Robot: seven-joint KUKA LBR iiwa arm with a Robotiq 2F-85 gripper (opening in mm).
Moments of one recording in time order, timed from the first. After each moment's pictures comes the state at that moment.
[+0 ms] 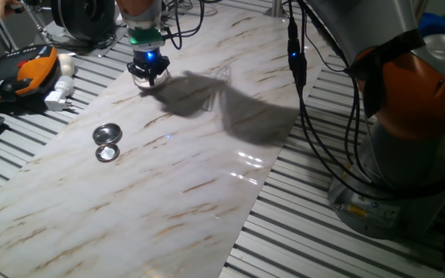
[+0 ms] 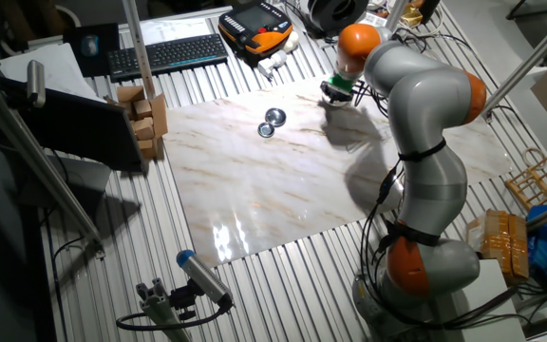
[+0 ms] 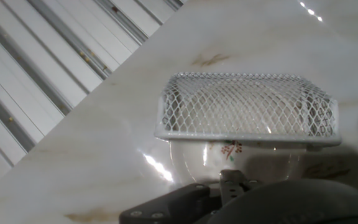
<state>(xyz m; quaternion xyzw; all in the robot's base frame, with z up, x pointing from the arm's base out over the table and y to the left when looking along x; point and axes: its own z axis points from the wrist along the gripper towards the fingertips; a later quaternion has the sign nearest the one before) 0.717 -0.116 0.034 0.37 0.92 0.00 0.10</state>
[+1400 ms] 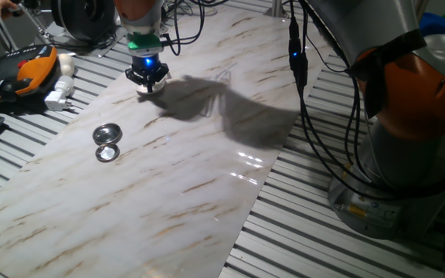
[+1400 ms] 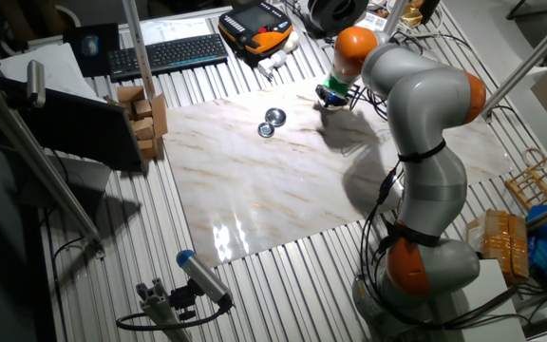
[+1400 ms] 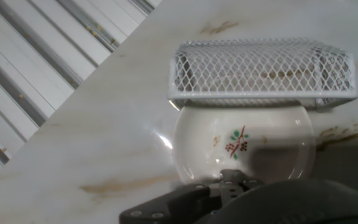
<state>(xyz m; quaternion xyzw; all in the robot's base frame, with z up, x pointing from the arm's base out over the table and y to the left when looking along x) 0.706 -0.092 0.034 0.38 0.92 0.01 0.09</state>
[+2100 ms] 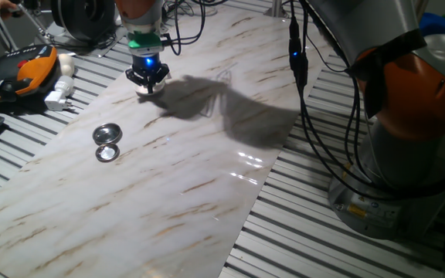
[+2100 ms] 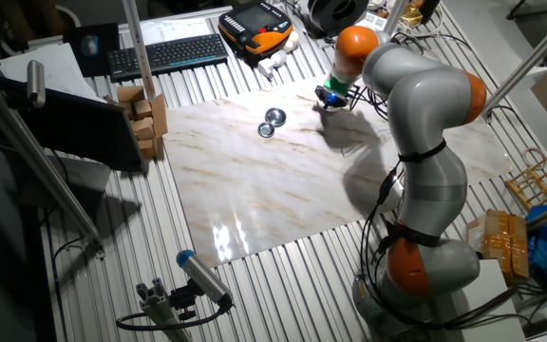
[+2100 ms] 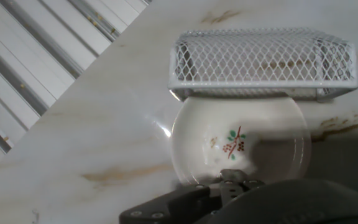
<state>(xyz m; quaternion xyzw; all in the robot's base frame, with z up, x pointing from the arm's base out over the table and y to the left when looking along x) 0.701 -0.085 0.035 0.38 0.92 0.02 0.08</state>
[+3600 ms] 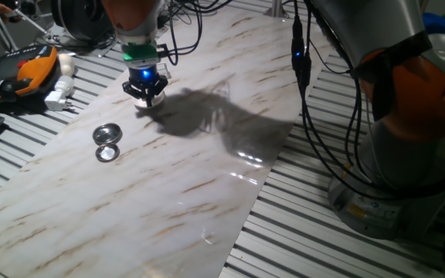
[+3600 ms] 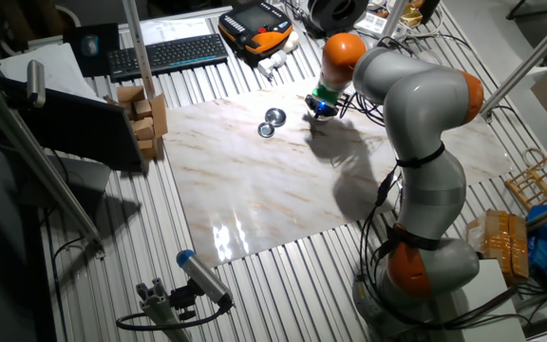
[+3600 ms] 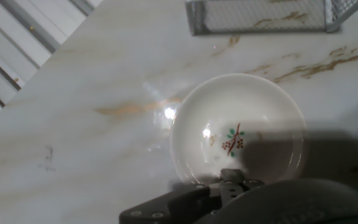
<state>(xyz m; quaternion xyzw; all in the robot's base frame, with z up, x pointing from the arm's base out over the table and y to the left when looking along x) 0.667 -0.031 0.038 0.38 0.92 0.01 0.06</state>
